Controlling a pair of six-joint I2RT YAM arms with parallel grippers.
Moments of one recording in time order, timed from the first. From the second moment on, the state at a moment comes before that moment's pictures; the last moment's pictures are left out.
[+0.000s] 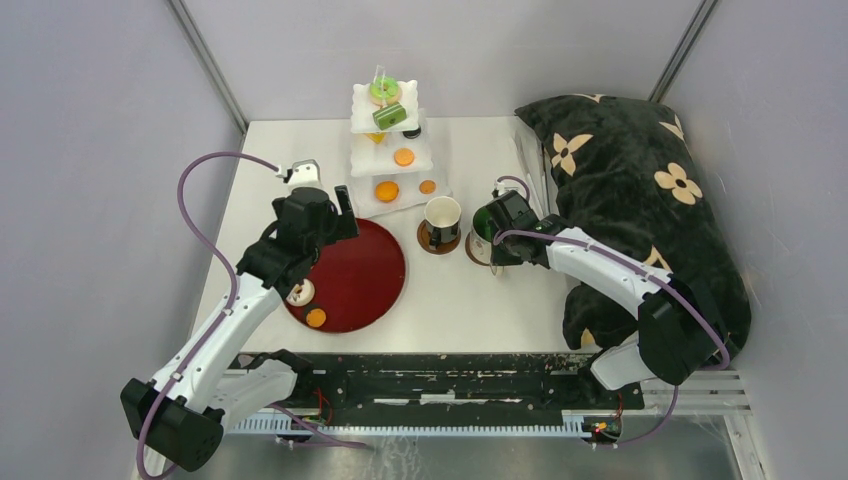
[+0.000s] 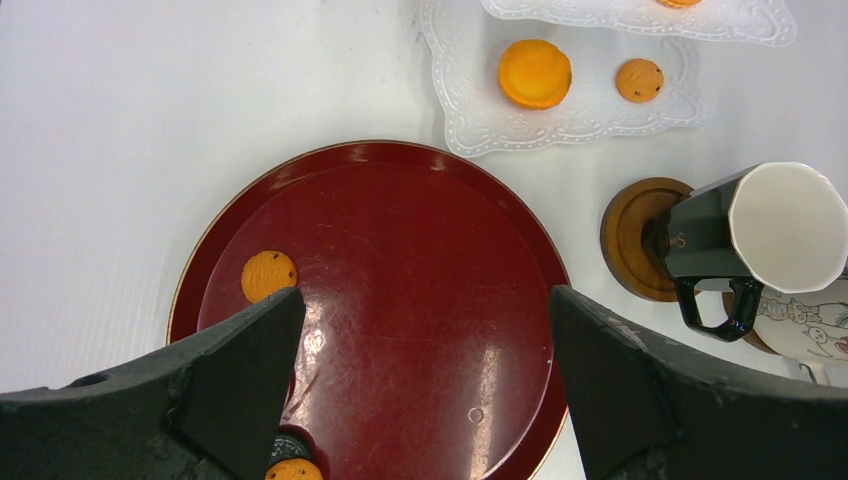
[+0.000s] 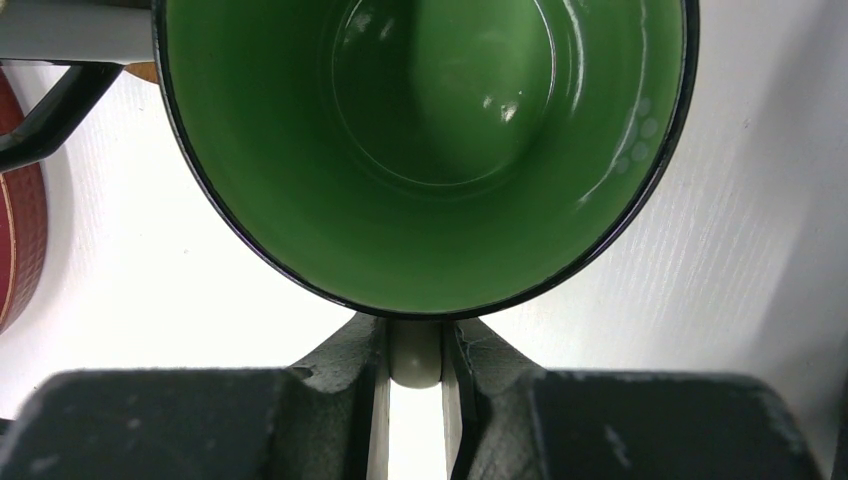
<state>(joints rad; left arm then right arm) -0.44 0.98 0.94 -0.54 -0.43 -0.41 0.62 1.46 0.99 -0.56 0.18 0.50</state>
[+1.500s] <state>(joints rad) -0.44 0.98 0.94 -0.54 -0.42 -0.41 0.64 1.40 0.95 -0.54 0.21 0.45</state>
